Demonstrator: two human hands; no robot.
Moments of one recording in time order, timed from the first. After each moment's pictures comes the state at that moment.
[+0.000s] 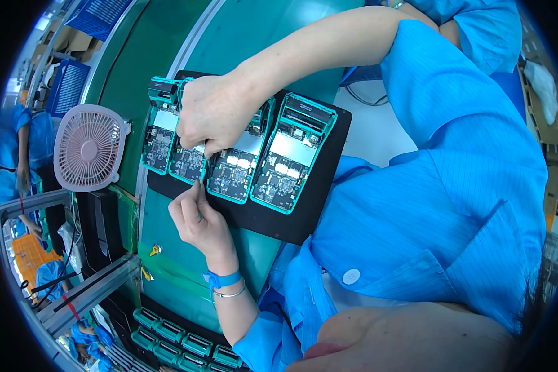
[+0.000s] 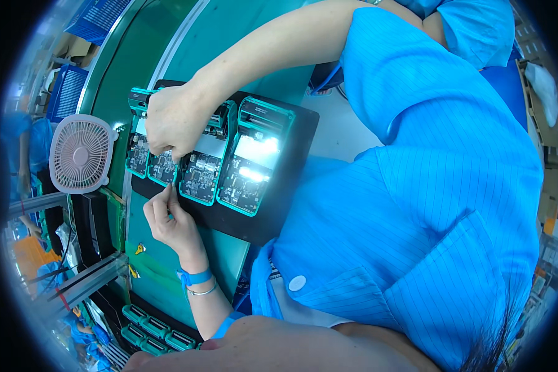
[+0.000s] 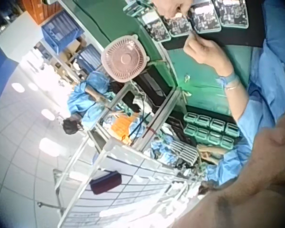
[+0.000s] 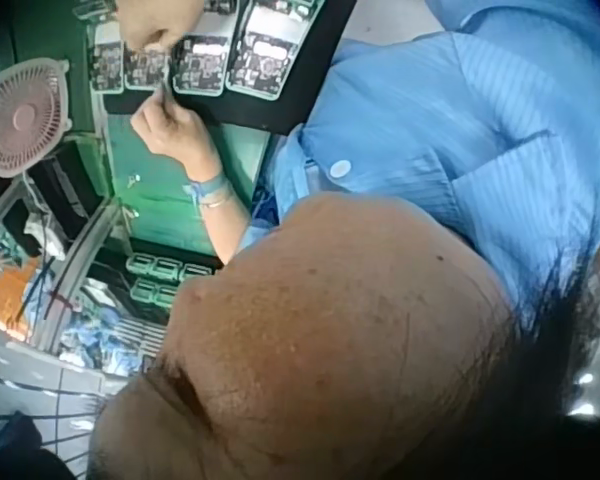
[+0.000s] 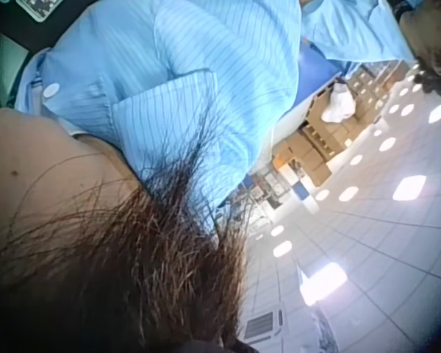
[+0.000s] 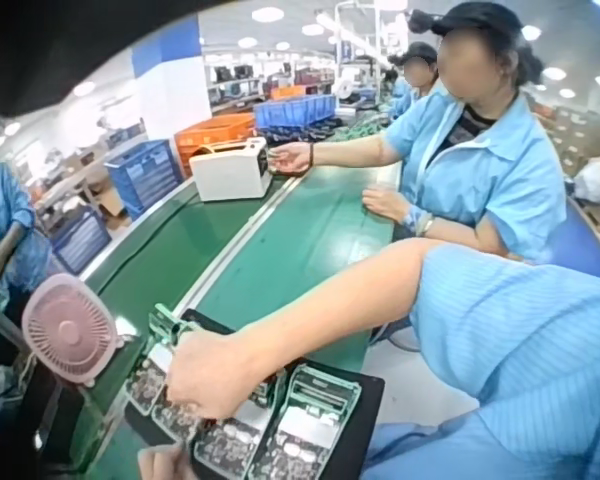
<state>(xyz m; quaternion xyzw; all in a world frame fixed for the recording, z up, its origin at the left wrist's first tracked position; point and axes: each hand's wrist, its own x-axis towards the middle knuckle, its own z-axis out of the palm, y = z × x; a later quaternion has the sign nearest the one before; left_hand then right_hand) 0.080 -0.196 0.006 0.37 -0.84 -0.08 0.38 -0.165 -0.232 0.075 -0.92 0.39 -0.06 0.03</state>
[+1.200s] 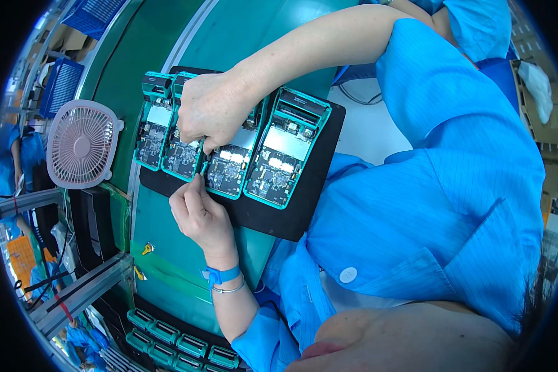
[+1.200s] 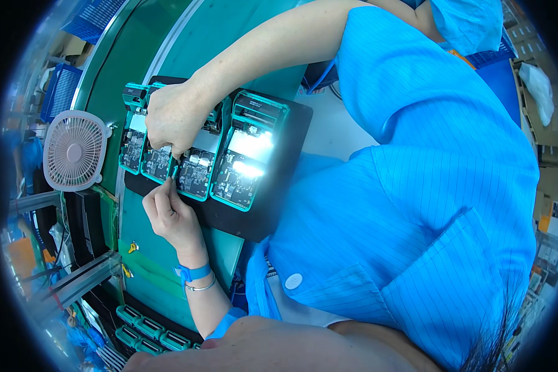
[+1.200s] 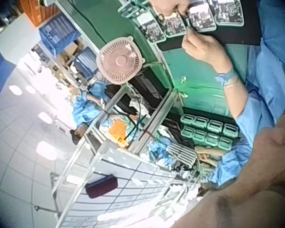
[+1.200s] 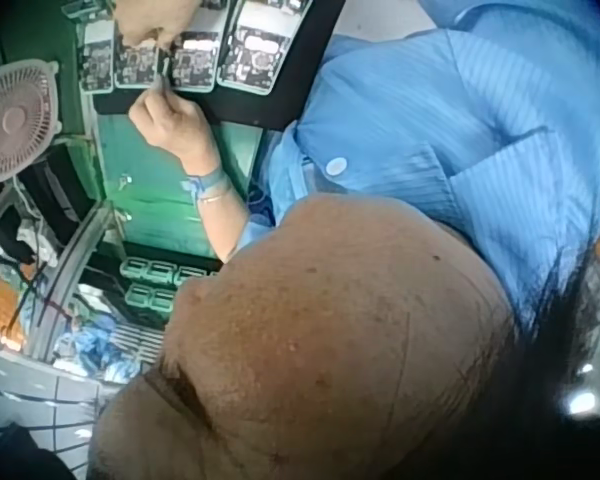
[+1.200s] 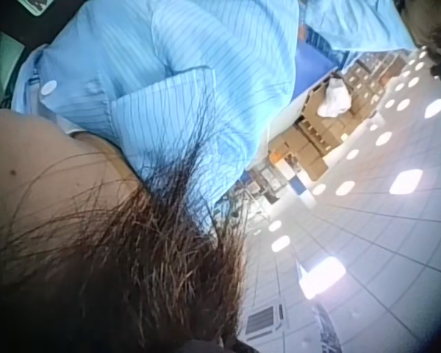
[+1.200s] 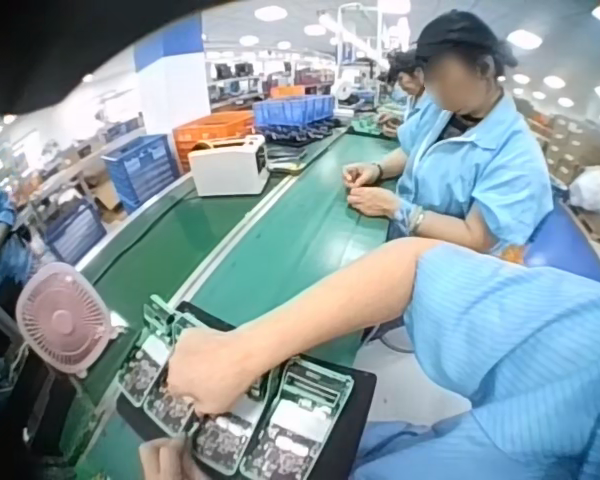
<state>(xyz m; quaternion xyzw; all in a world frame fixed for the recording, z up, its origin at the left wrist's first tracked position) 0.077 -0.188 -0.001 0.34 -0.86 -0.05 0.38 -0.157 -0.223 0.075 -0.90 0.43 -0.02 0.04</state>
